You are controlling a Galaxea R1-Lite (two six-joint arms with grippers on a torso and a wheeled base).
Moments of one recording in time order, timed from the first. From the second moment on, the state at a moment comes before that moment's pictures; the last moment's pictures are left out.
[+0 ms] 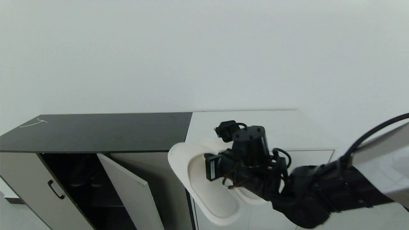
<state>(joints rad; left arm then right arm) 0.00 0.00 0.00 0.00 -0.03 0.00 0.89 2.03 -1.05 -0.70 -0.15 0.28</state>
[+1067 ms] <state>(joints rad) 0.00 0.00 0.00 0.00 -0.03 0.00 0.91 1.66 -0.42 -1.09 0.18 0.25</state>
